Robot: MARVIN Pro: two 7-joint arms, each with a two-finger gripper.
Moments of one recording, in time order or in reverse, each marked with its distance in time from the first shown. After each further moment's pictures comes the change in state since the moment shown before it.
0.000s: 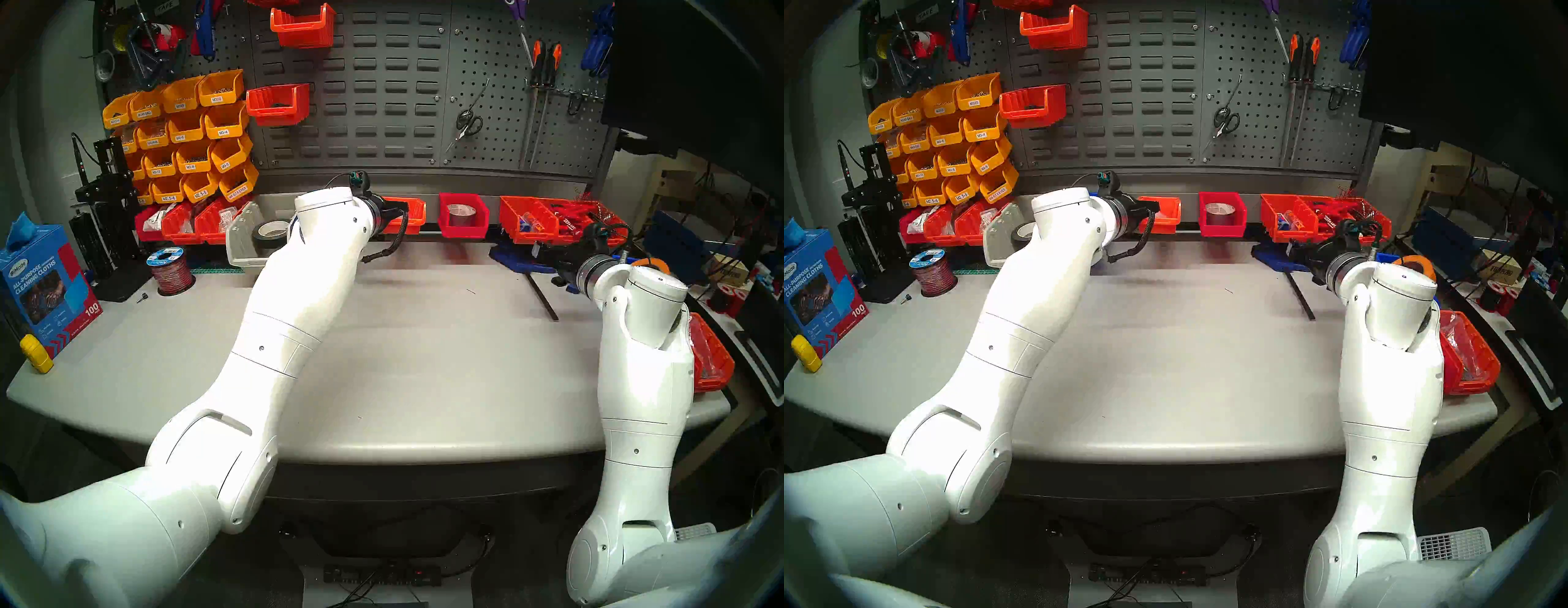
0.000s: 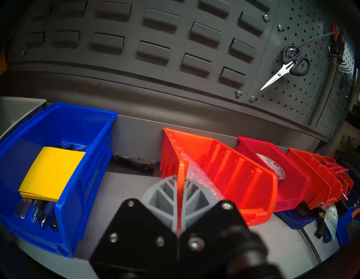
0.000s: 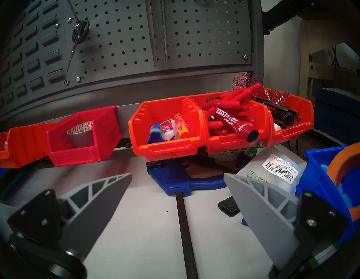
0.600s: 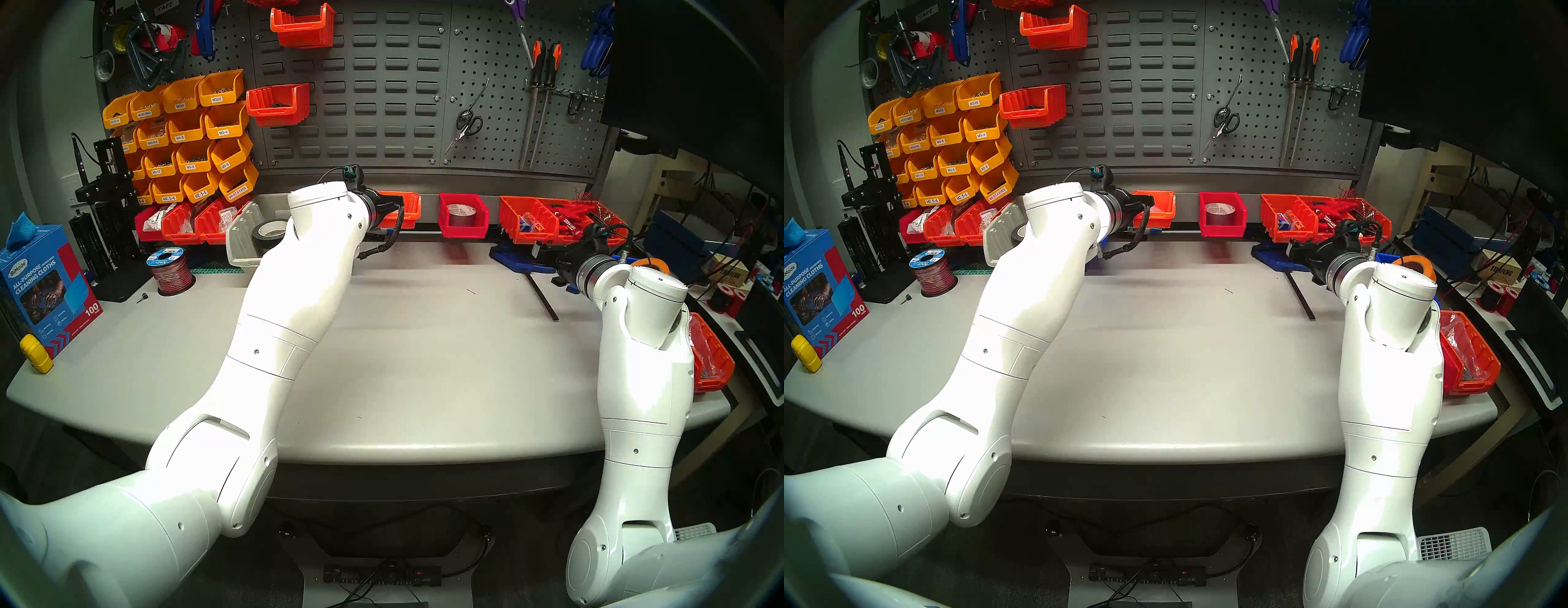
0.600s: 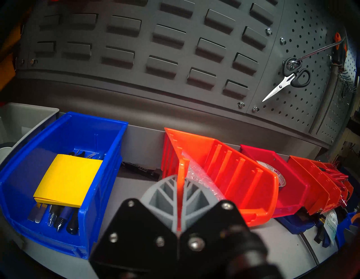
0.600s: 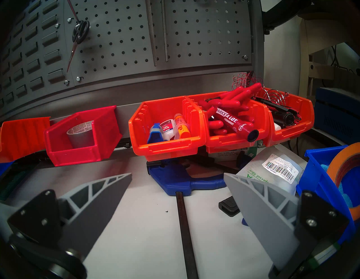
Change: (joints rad) left arm 0.015 0.000 -0.015 -0.040 0.004 0.014 0.029; right arm 0.000 -0.003 0.001 0.000 -0.004 0.000 0.003
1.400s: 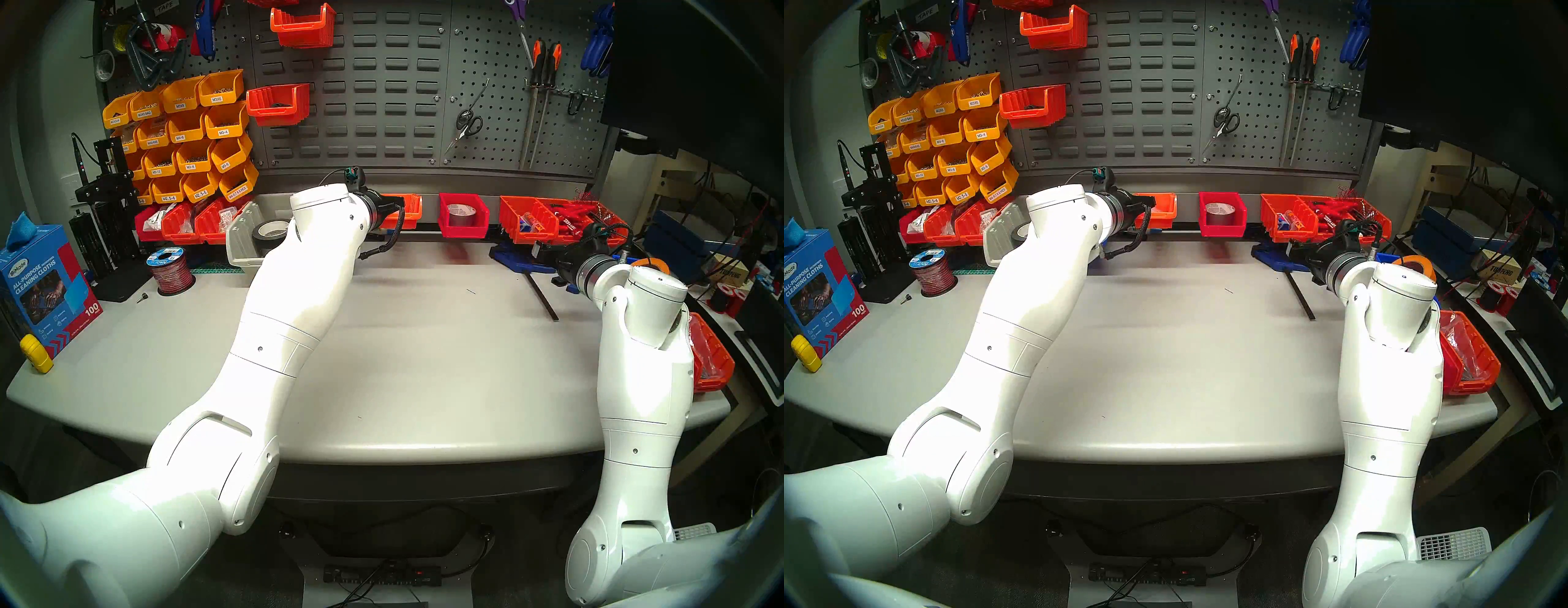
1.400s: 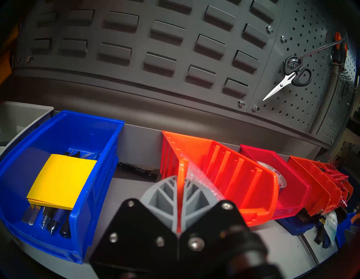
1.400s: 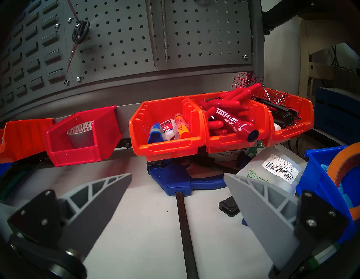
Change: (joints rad) left arm -0.012 -0.009 -0.006 0.037 0.017 -0.023 -0.035; right arm 0.001 -0.003 0.002 0.000 -0.006 0.000 0.004
